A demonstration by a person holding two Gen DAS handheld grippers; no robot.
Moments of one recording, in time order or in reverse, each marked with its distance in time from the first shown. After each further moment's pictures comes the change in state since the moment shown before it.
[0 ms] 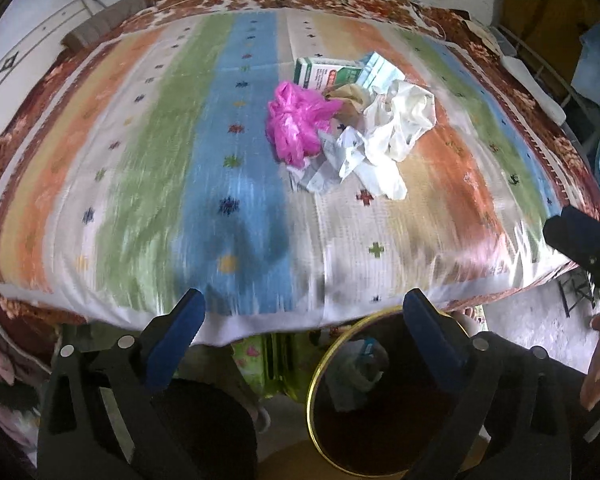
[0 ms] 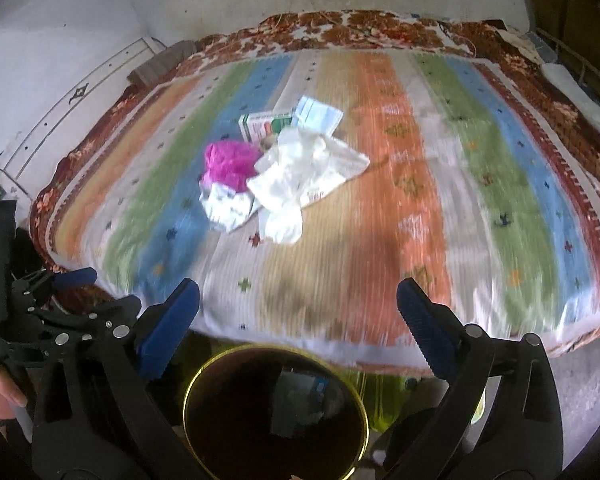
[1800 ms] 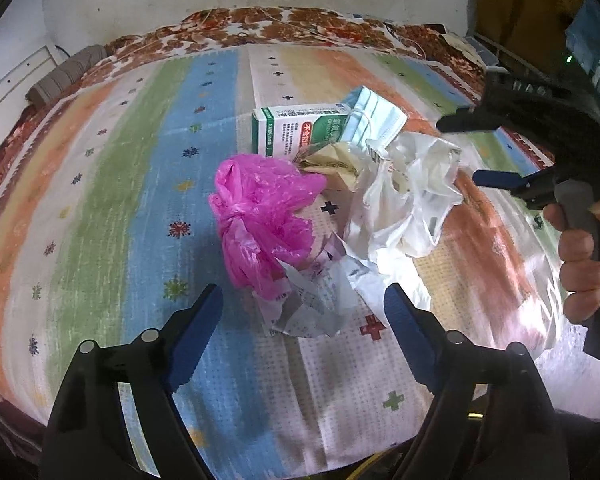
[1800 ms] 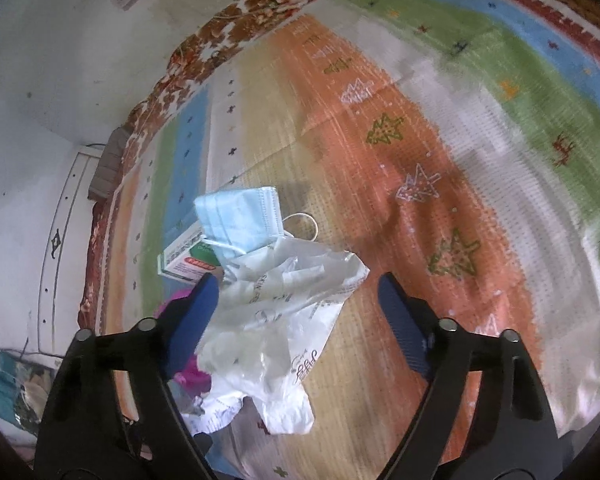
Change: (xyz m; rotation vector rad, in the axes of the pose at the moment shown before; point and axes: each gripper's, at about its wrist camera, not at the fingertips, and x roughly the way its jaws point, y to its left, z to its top) left arm 0.087 -0.016 0.079 0.096 -0.144 -0.044; right arm 0.175 -0.094 0.113 0.534 0.077 0.126
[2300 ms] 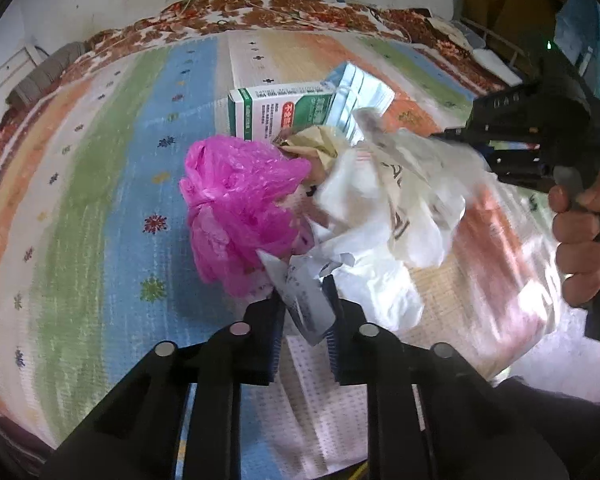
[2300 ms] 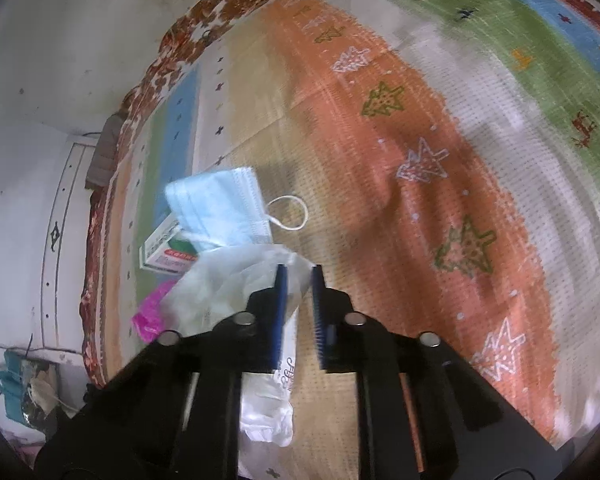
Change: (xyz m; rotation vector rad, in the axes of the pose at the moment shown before) left arm 0.012 -0.003 -0.001 0.035 0.041 -0.055; right arm 0.015 -0.003 0.001 -0.018 0.069 0.032
